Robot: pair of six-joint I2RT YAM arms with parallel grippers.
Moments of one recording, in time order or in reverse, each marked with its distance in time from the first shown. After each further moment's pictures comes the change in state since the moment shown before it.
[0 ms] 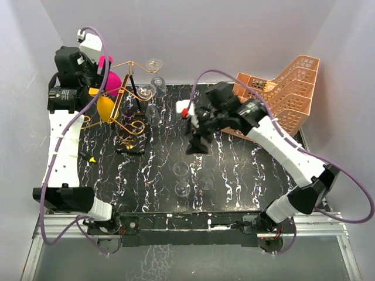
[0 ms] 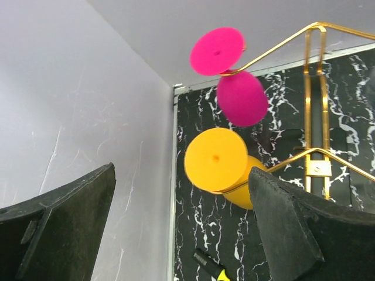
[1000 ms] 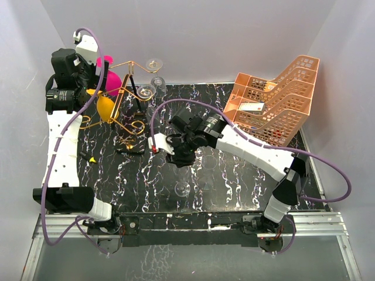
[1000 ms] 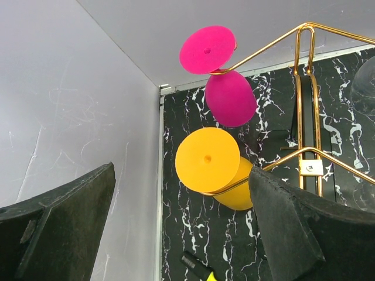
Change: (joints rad) left arm 0.071 -0.004 -0.034 0.023 0.088 -0.051; right arm 0.325 0.190 0.019 -0.101 0.346 -0.089
